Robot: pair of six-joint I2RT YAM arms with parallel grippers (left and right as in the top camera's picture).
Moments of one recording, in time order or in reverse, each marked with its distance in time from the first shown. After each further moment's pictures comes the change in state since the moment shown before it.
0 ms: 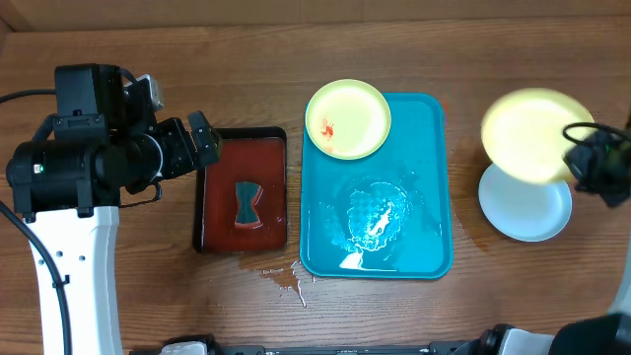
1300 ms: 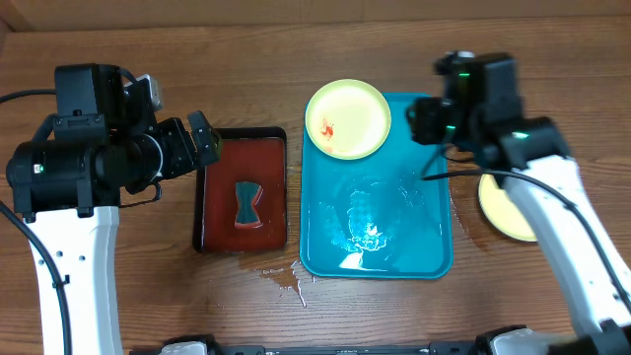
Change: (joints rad) left arm 0.000 0.000 0.000 0.000 0.000 0.000; right arm 0.715 0.017 -0.050 0.529 -0.126 -0.338
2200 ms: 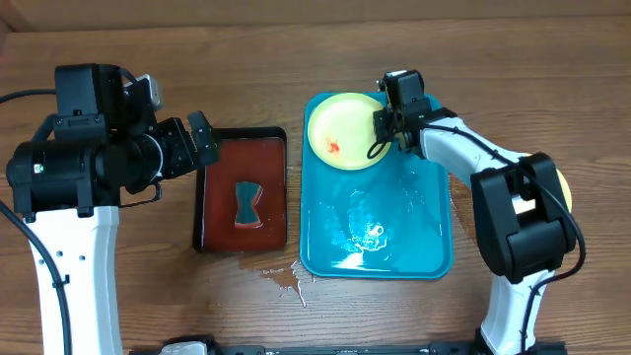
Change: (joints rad) left arm 0.000 0.001 0.000 0.000 0.000 0.000; right arm 0.047 0.576 0.009 0.394 0.201 -0.082
